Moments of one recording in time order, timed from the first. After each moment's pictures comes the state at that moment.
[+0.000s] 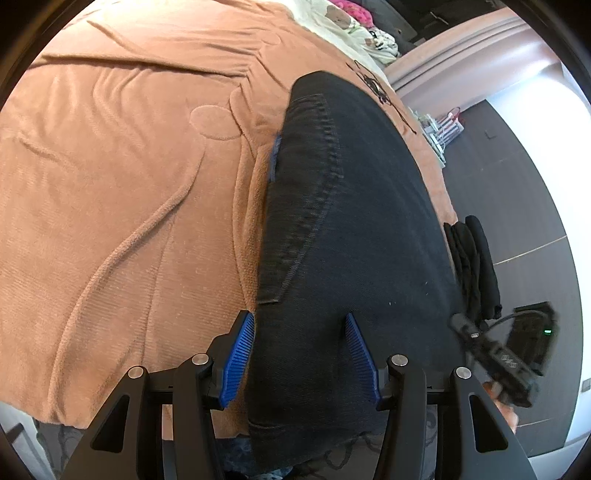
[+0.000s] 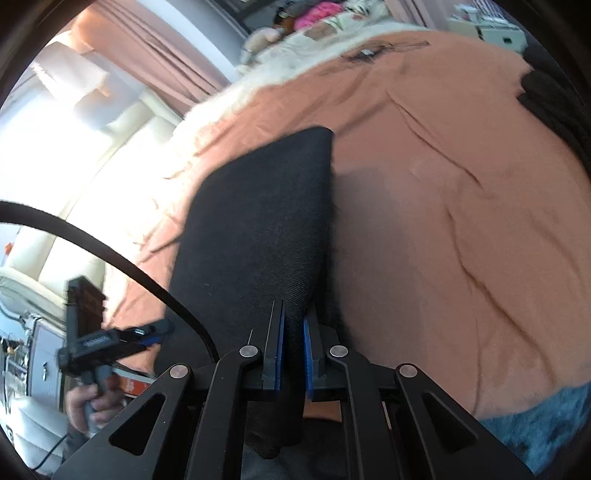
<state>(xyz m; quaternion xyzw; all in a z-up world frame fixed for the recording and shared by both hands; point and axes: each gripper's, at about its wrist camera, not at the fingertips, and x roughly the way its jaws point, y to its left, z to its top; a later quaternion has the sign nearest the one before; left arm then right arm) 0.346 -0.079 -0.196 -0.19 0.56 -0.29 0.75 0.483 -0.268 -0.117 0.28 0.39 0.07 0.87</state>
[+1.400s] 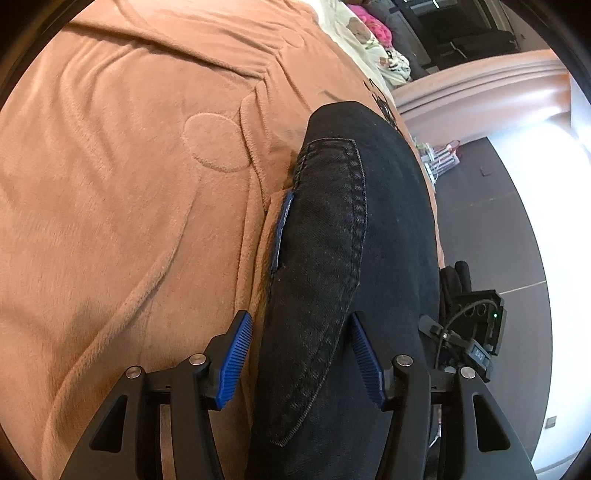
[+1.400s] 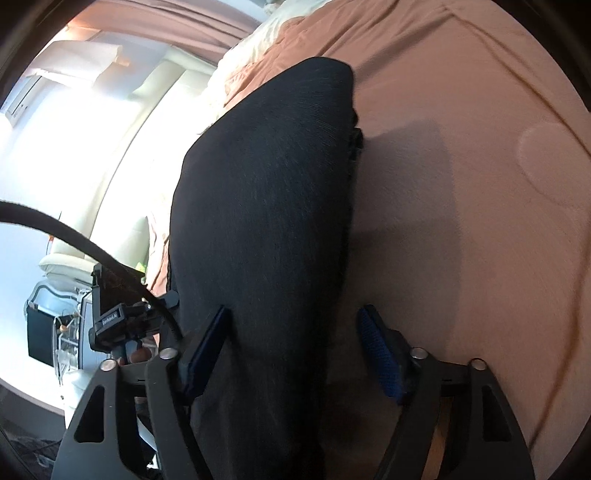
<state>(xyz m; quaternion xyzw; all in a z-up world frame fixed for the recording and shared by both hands) 0.402 -0.081 -0.220 -0.28 0.56 -0.29 0.73 0.565 -0.310 -0.158 0.31 0.45 0.26 0.80</state>
